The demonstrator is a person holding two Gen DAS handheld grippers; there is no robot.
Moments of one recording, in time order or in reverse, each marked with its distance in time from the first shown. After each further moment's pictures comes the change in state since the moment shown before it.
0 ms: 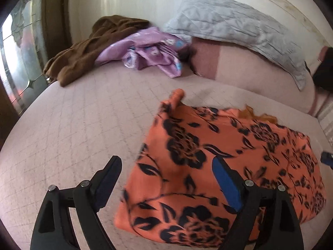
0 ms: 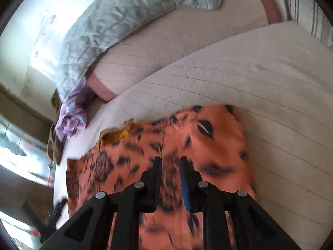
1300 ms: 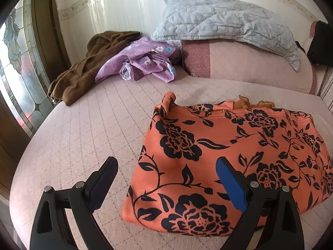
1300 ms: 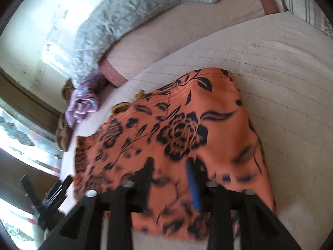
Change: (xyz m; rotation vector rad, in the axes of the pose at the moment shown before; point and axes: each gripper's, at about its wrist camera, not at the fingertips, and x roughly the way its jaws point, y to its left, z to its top) left arm -0.023 -0.021 -0.008 0.129 -0.064 0.078; right arm -0.028 0.004 -0.066 0.009 0.001 0.079
